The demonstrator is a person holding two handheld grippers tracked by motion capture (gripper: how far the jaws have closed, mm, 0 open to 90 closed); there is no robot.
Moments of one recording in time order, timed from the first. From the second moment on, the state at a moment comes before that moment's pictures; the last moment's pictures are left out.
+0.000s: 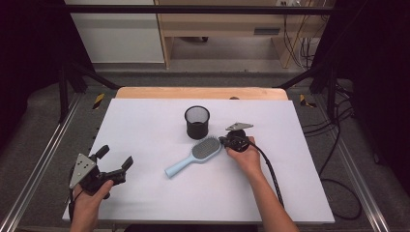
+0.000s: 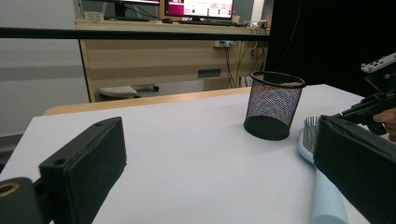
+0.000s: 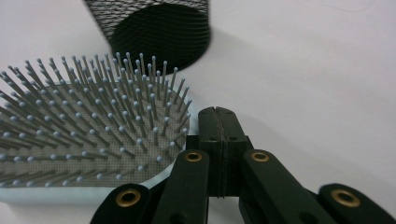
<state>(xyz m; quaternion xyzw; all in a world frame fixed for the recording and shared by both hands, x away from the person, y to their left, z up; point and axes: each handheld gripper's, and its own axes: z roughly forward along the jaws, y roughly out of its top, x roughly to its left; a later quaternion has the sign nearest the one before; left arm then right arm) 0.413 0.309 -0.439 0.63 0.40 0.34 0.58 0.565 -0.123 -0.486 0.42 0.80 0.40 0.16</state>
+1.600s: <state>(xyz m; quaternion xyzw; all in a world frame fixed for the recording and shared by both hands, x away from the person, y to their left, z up) 0.430 0.264 -0.421 0.75 0.37 0.26 0.48 0.465 -0.141 -0.433 0.38 0.76 0.46 0.24</state>
